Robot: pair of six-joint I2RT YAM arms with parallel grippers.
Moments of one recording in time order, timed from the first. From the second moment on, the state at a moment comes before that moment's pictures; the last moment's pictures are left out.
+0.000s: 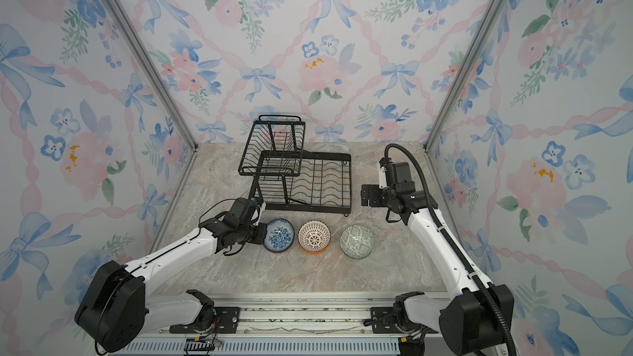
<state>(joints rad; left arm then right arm) -0.50 1.26 0.69 -0.46 0.03 -0.31 0.22 1.23 1.10 -0.69 -0.01 0.16</state>
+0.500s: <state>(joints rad) -0.50 1.22 0.73 -0.52 0.02 -0.31 0.22 1.23 1.10 -0.69 -0.04 0.16</state>
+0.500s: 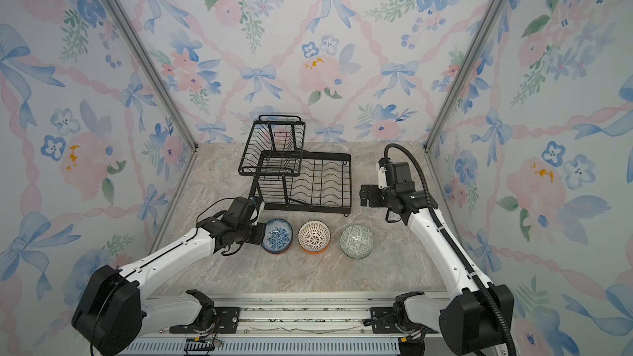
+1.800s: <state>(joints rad) -0.46 1.14 0.70 -0.52 0.00 -0.31 0.23 1.23 1.10 -0.69 -0.08 0.16</state>
